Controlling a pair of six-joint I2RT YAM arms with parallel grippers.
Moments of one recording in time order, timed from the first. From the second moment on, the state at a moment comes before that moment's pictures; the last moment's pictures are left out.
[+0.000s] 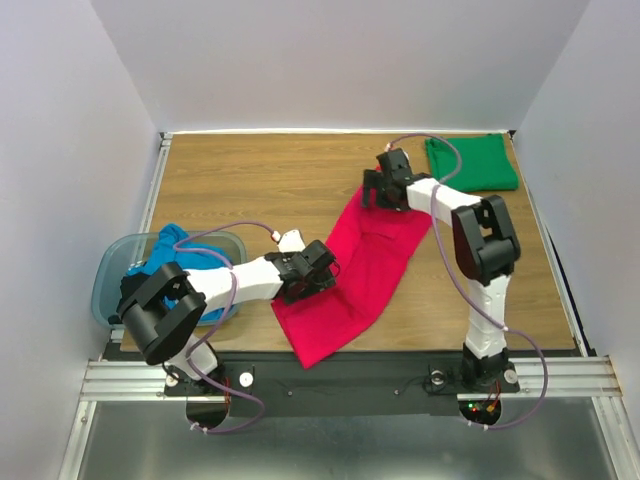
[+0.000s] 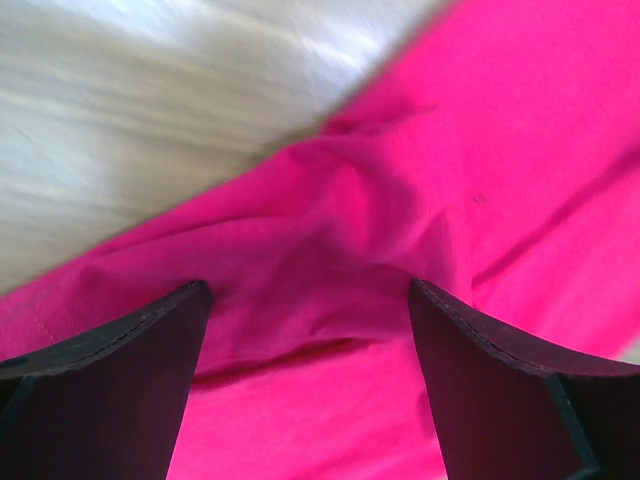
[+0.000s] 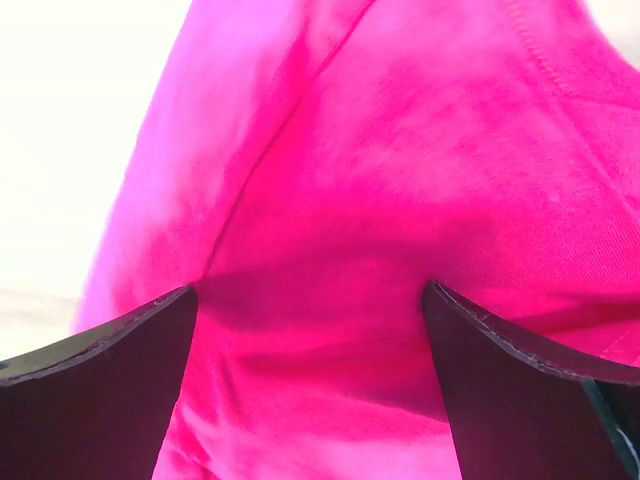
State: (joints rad) left arm -0.91 1.52 0.81 -0.42 -0.33 -1.20; right arm 0.37 2.06 1.45 -0.30 0.13 0.42
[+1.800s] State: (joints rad) left arm -1.22 1.28 0.73 -0.68 -0.31 -1.43; right arm 0.37 1.36 1.18 -0.41 -0.01 0.49
